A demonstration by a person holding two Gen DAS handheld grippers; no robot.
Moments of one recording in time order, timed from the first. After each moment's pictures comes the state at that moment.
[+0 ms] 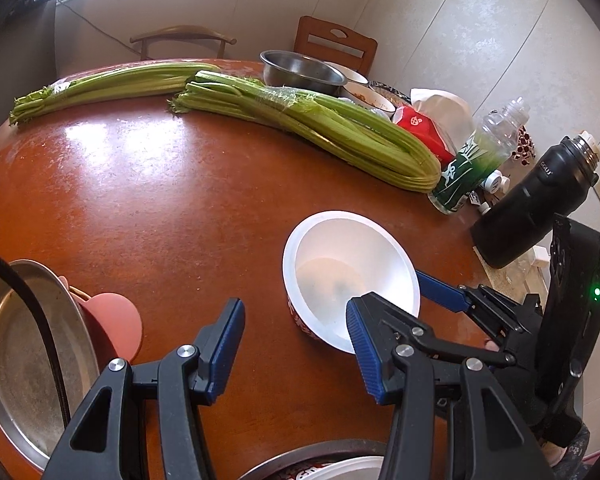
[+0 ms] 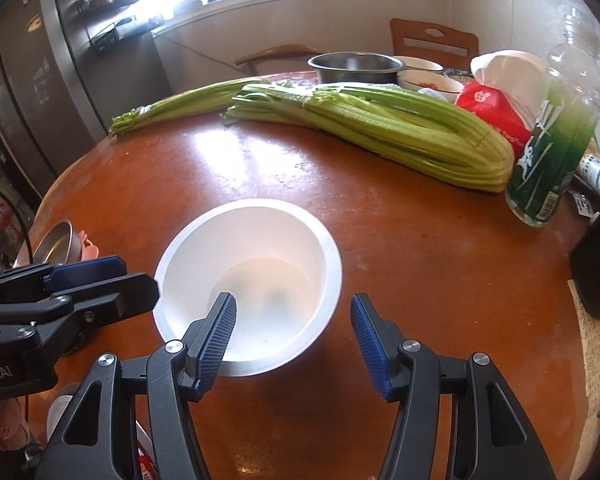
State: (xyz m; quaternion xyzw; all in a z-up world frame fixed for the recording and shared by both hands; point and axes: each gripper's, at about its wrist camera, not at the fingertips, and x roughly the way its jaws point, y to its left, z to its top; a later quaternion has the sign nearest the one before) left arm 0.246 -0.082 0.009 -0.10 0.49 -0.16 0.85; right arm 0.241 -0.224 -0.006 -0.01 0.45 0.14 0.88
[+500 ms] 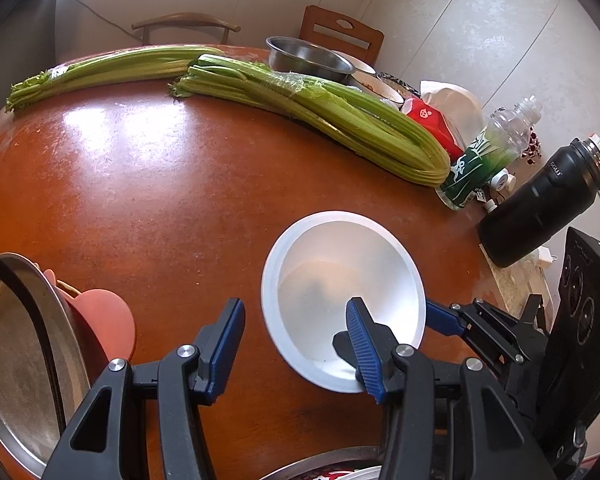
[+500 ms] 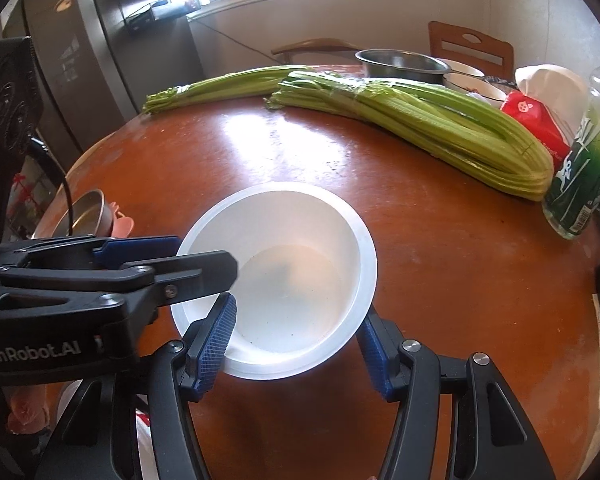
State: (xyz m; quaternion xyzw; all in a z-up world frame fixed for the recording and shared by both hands) left arm 0.255 -0.082 -0.004 -0.11 0.50 -0.16 0.84; right arm 0.229 -0.198 -0.011 -0.02 0.46 0.20 0.87
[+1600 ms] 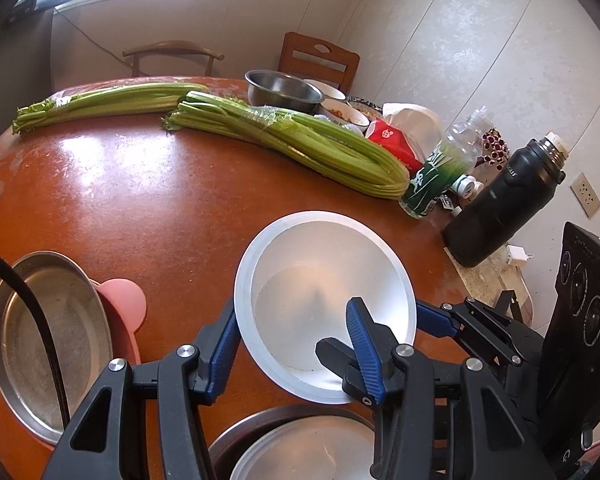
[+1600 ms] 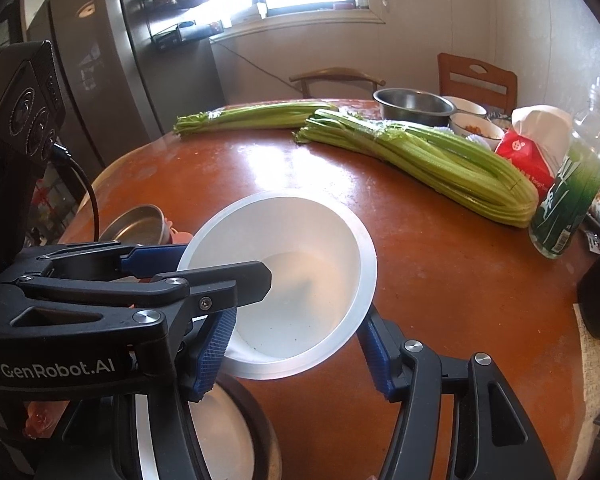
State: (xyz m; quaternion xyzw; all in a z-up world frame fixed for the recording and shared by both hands) left arm 0.209 -0.079 0.041 -0.11 0.46 -0.18 0.86; right arm 0.188 -0.188 0.039 -0.03 0.41 0.21 0.89
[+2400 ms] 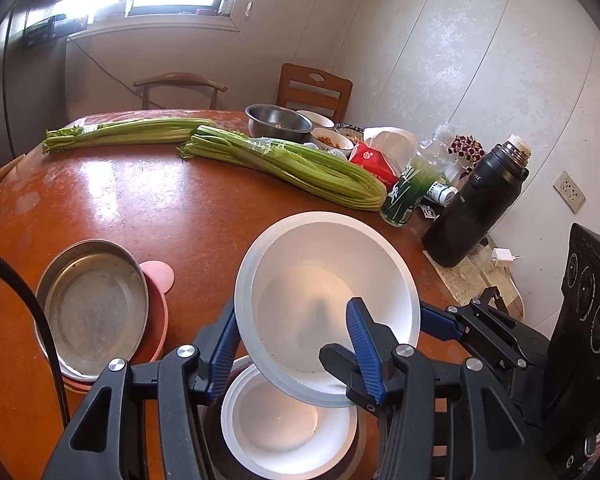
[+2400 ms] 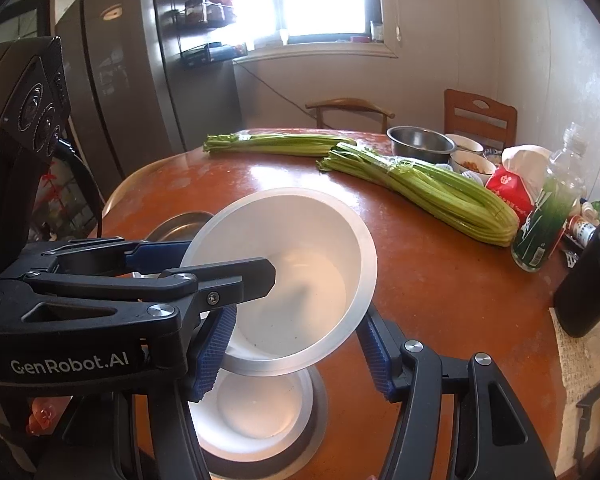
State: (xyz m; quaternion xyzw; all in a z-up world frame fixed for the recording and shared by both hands) left arm 0.139 -0.072 0.084 -0.09 0.41 -0.17 0.89; right arm 0.119 -0.177 0.077 -0.05 0.36 0.22 0.91
